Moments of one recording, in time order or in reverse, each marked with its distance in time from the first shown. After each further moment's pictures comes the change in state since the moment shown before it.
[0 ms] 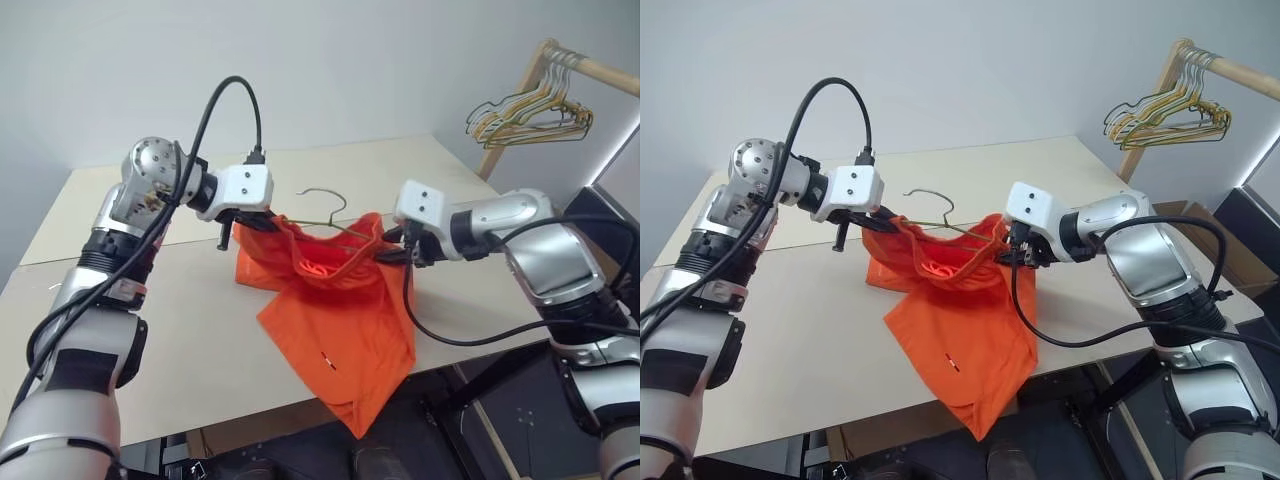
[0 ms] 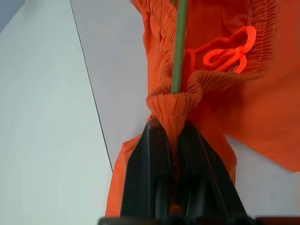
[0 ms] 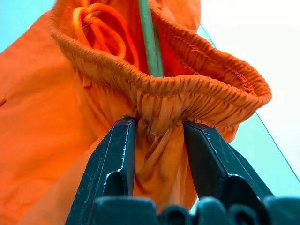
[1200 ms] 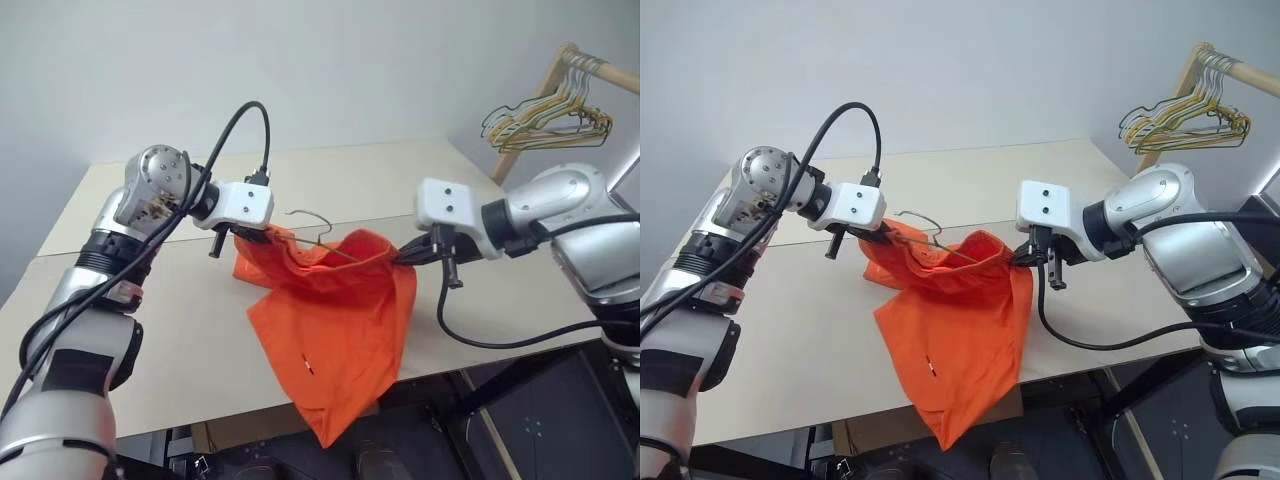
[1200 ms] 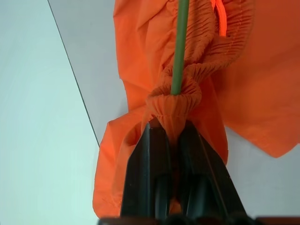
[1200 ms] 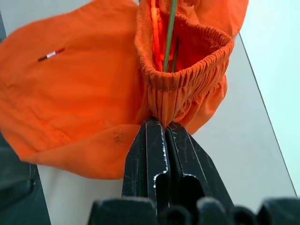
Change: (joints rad) left arm 0.001 0.022 -0.079 0.008 0.072 -0.082 -0.002; right arm -0.067 -0.199 0.032 -0.191 0.093 0.053 0.207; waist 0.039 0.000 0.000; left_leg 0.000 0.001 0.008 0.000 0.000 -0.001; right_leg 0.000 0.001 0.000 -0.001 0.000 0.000
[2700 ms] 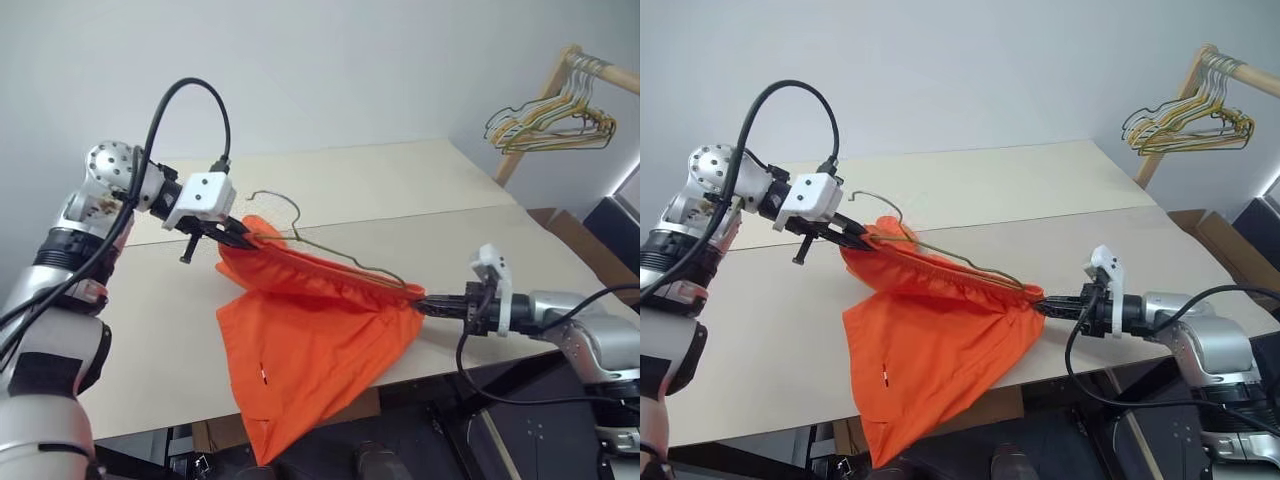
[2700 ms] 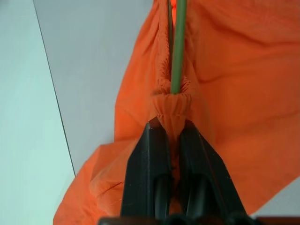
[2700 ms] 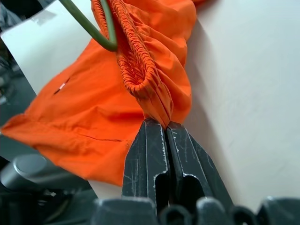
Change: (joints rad) left arm -0.013 0.123 -0.093 0.139 -0.326 -0.110 -0.142; right arm 0.613 0.116 -0.389 0.191 0.348 -0.094 -0.146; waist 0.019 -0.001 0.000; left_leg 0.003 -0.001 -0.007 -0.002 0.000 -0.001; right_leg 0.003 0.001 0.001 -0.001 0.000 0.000
